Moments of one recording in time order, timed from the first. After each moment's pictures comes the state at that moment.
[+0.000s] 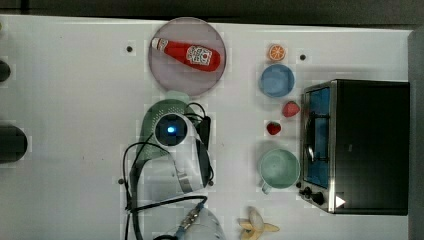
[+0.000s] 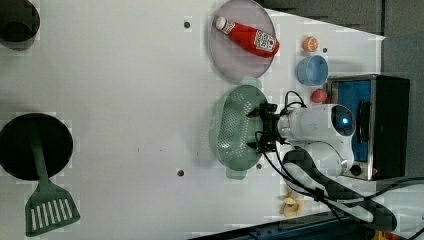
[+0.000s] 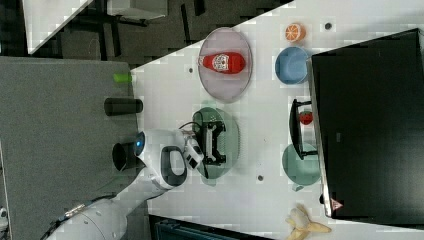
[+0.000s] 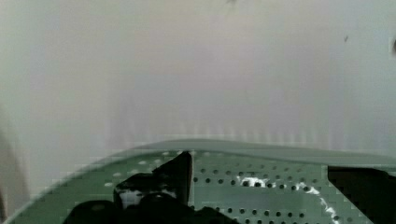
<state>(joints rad) 0.07 0.40 0.09 -2.38 -0.16 1.09 1.17</state>
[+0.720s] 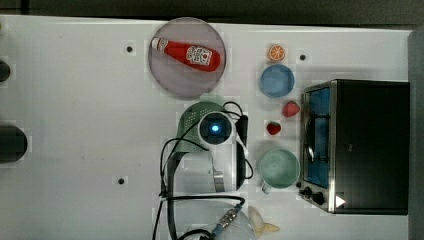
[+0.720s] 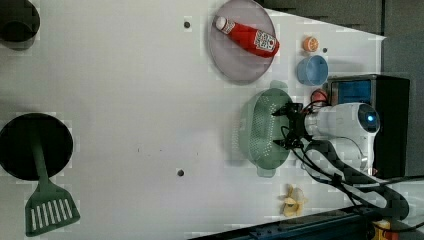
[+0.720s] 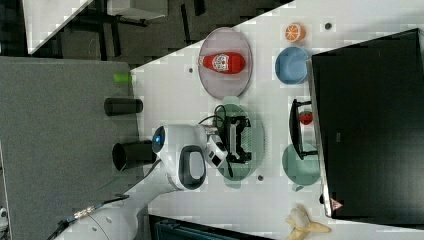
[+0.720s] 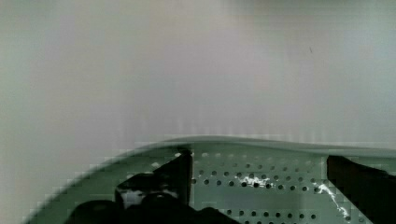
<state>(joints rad) 0.09 0.39 -0.12 -2.39 -0.14 1.10 0.97</state>
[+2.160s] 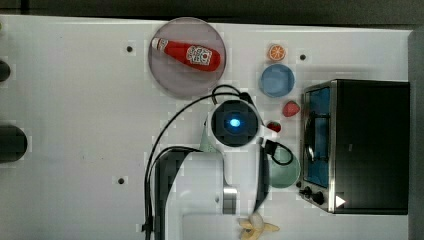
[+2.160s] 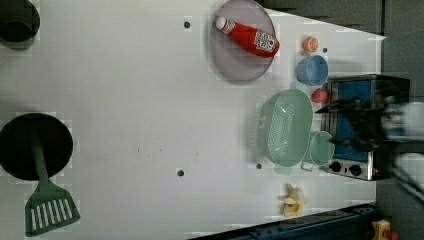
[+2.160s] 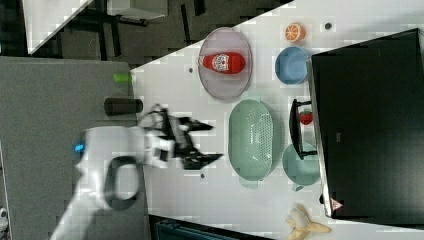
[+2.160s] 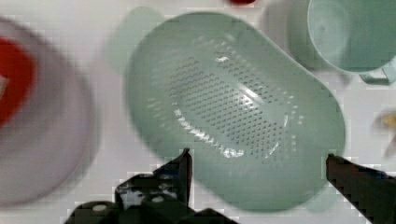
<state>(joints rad) 0.08 -0.07 -0.12 -2.29 -0.04 0.59 0.31</state>
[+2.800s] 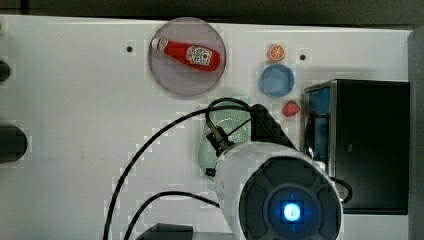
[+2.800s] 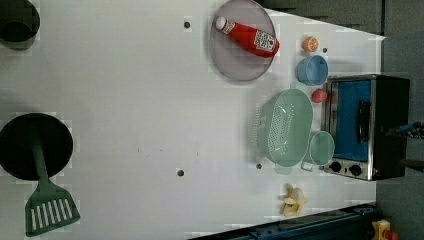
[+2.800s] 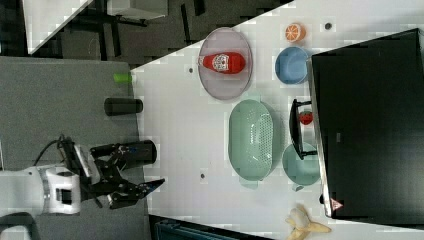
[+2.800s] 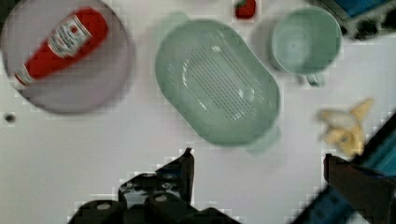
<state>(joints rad) 0.07 -0.37 -0.12 -2.08 -0.02 0.13 0.10</state>
